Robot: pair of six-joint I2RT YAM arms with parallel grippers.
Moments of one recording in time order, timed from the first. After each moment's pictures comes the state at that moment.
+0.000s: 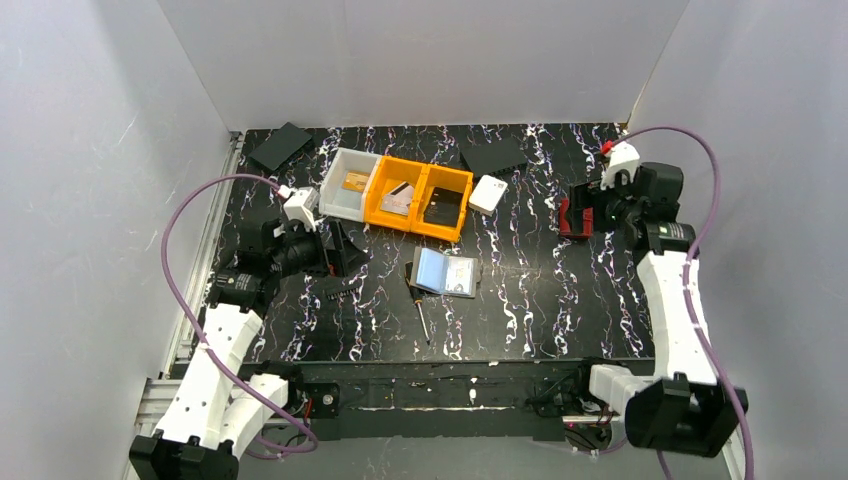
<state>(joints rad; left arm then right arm) -0.17 0.85 0.85 -0.59 0.53 -0.31 -0.09 1.04 1.06 -0.58 -0.33 -0.20</state>
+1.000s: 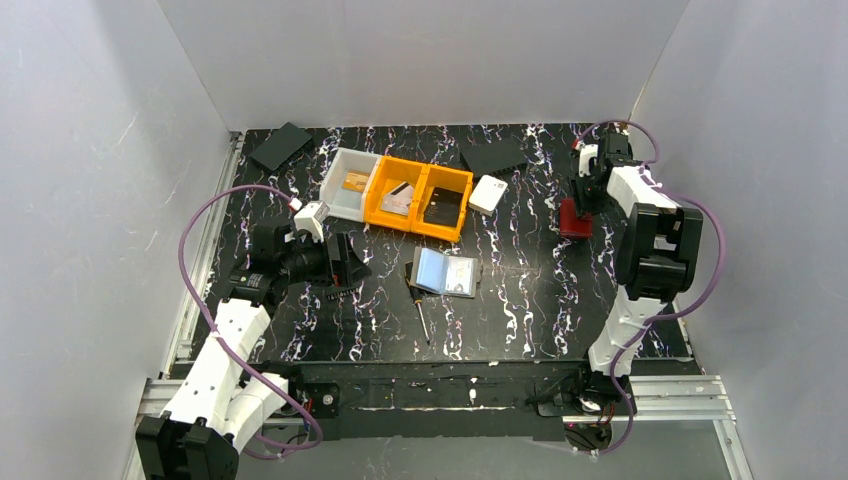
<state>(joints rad) -0.17 0.88 0.72 -0.55 0.53 -0.26 -0.10 1.94 1.45 -0.59 -0.06 -0.32</state>
